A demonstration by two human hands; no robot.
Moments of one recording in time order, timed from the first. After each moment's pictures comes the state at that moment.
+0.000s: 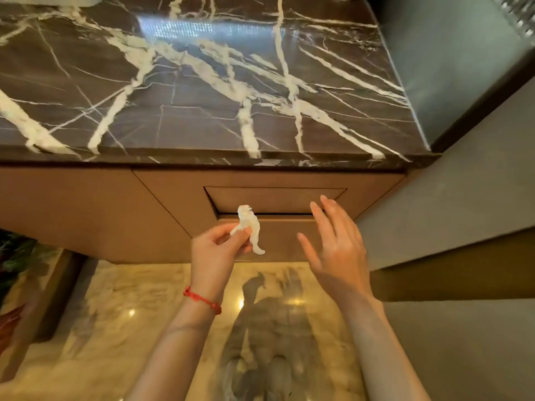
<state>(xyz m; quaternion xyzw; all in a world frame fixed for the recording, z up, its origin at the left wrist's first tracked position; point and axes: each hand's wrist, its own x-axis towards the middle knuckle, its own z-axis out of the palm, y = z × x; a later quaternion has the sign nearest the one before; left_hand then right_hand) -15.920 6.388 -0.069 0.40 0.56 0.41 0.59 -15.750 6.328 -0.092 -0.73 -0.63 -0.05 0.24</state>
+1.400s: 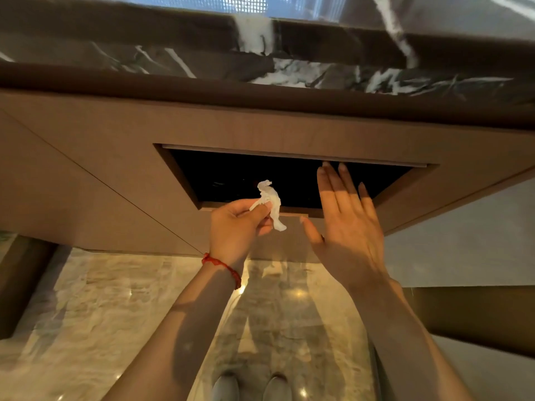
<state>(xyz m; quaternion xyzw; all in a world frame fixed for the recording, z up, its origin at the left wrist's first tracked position) -15.867 6.462 -0.223 0.37 0.59 0.38 0.61 -15.722 6.411 -0.213 -0.74 -0.67 0.02 0.12</state>
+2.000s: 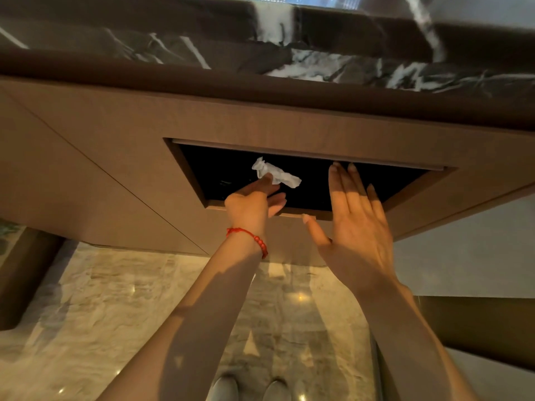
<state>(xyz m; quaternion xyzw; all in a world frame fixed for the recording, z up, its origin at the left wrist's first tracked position) -15.841 6.498 -0.230 0.15 0.58 0.45 0.67 -15.726 6.413 -0.212 -0.74 -0.66 0.03 0.12</state>
